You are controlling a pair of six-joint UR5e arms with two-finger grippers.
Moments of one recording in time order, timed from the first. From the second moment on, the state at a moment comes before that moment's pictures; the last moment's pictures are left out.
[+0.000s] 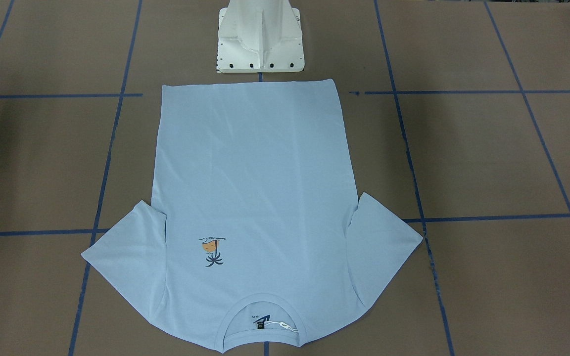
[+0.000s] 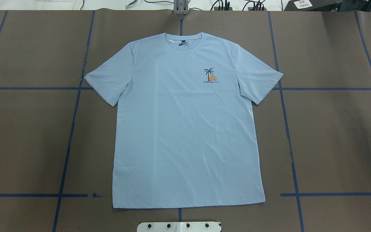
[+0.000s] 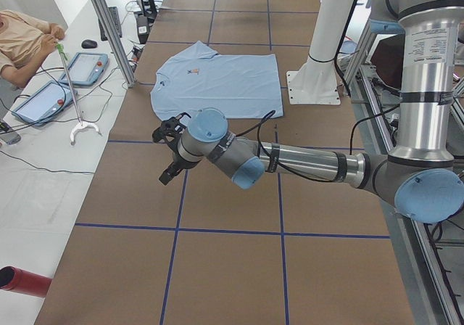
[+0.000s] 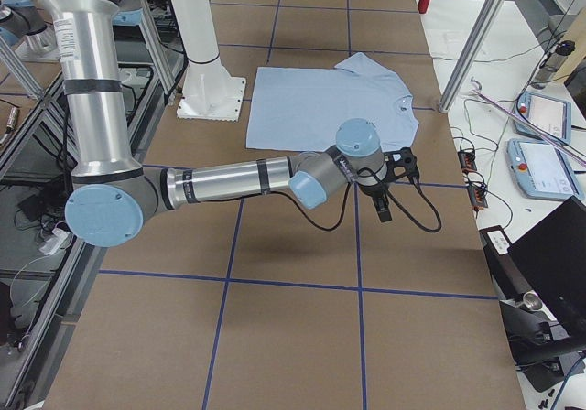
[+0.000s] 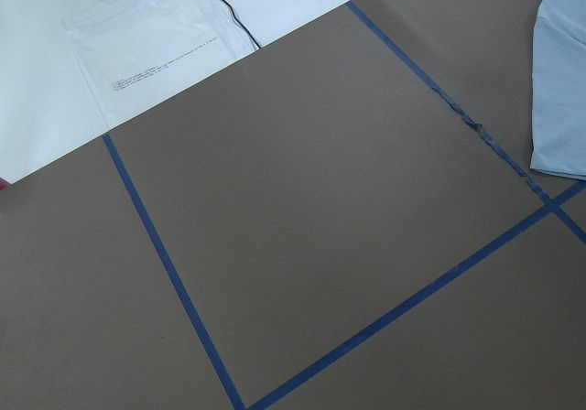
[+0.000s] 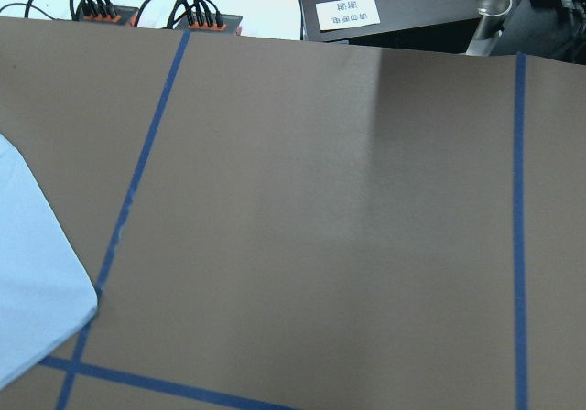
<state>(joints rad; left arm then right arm) -1.56 -1.54 -1.72 -2.17 -2.40 0.05 1.39 -1.42 1.63 -1.03 2.29 0.53</state>
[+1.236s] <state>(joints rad) -1.56 -1.54 -1.72 -2.17 -2.40 0.05 0.85 -1.23 1.34 -0.72 1.71 1.09</state>
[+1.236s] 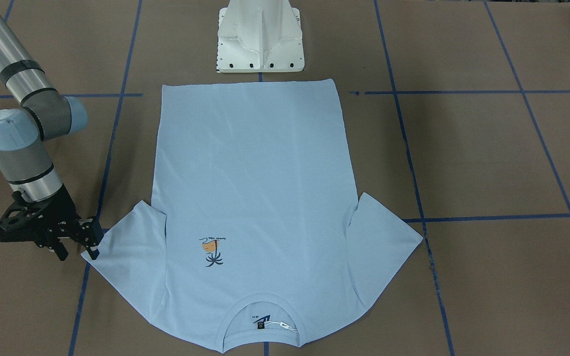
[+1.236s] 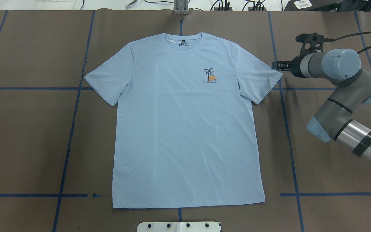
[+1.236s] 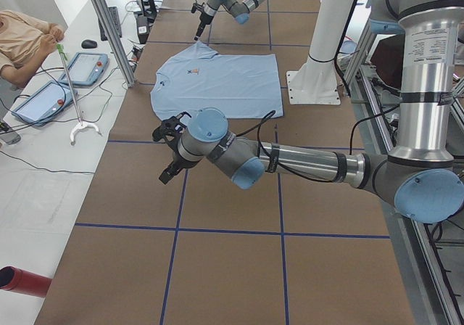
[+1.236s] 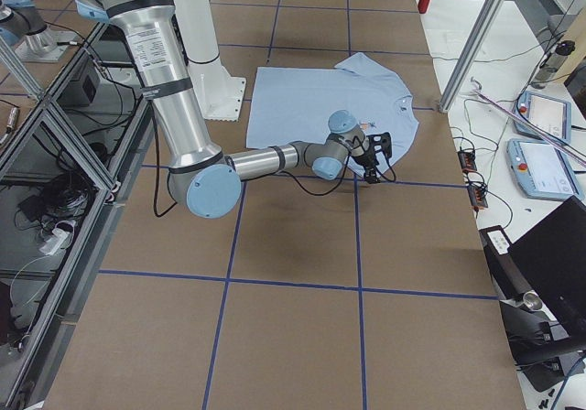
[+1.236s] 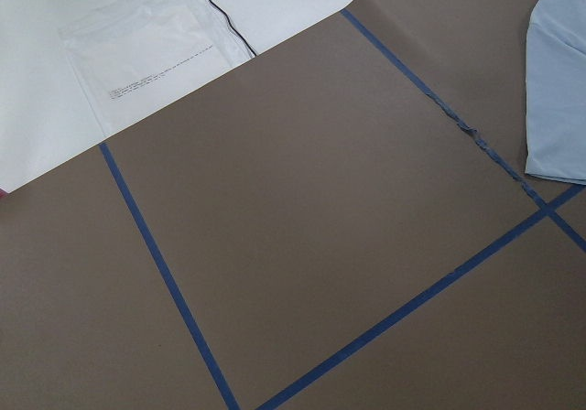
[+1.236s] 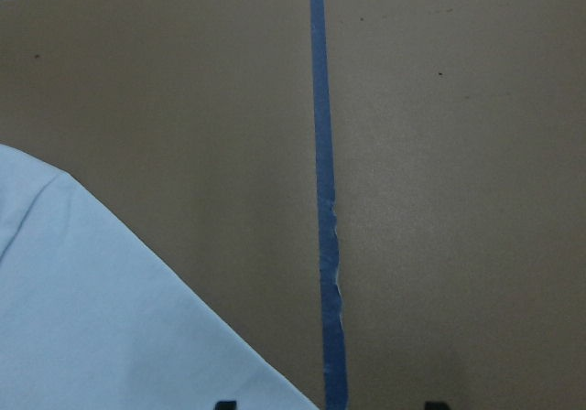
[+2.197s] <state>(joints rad) -1.56 -1.54 -1.72 -2.17 -2.40 0.05 0.82 -1.23 1.32 -0.72 1.69 1.09</state>
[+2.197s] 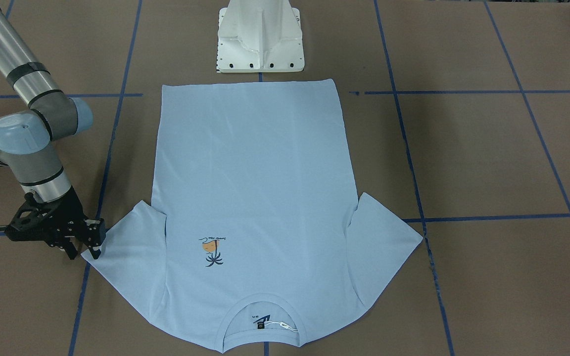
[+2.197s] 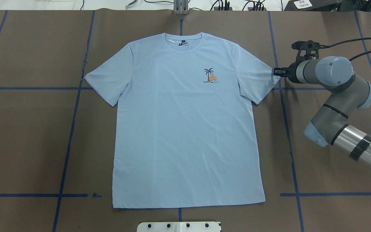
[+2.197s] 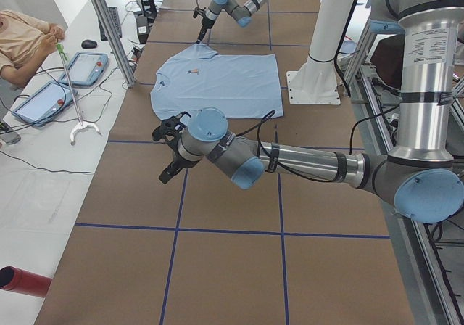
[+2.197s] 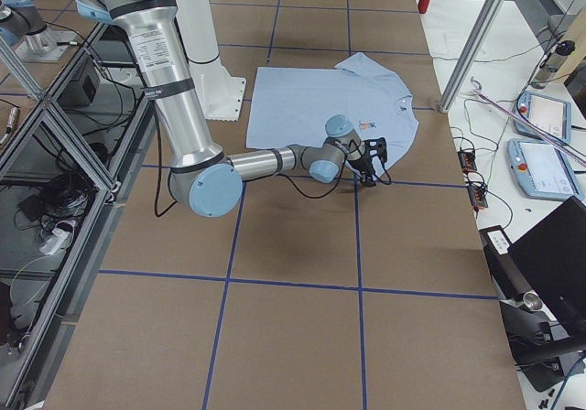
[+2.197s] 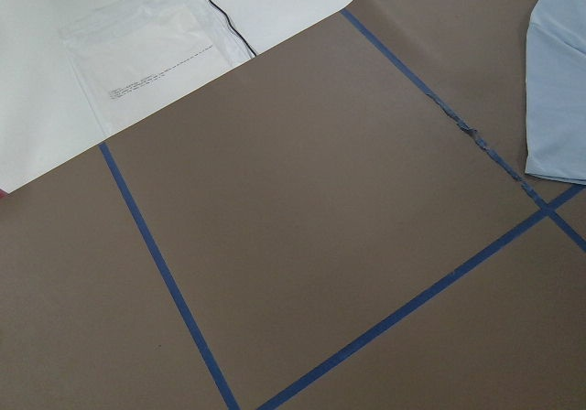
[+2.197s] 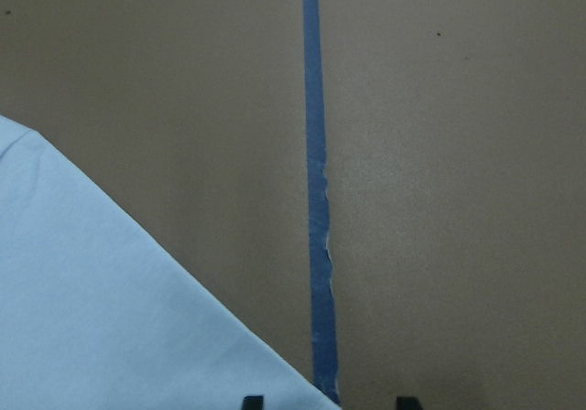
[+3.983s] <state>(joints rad) -1.56 -1.54 -1.72 -2.17 -2.40 0.05 0.57 -0.88 1.36 -1.14 1.30 1.26</state>
